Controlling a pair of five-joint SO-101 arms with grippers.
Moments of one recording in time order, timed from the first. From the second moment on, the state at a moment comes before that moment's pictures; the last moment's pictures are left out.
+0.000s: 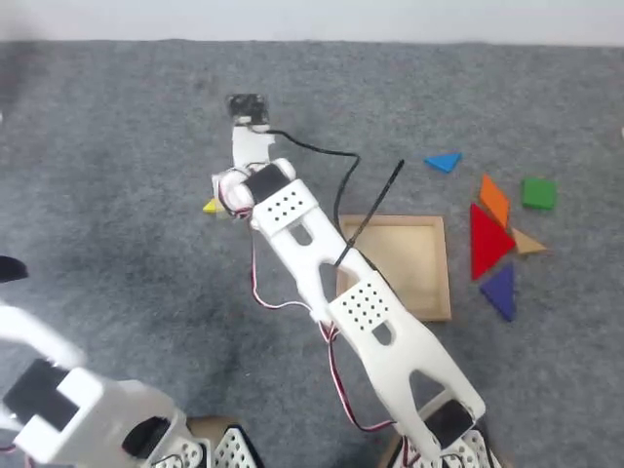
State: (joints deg) left arm -63.0 3.3 5.5 74.1 -28.9; right arm -43.6 77.8 -84.7 80.3 -24.9
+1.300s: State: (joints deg) left arm -65.5 3.3 5.5 73.5 -28.9; right arm -44.2 84.5 -93.5 80.1 -9.8
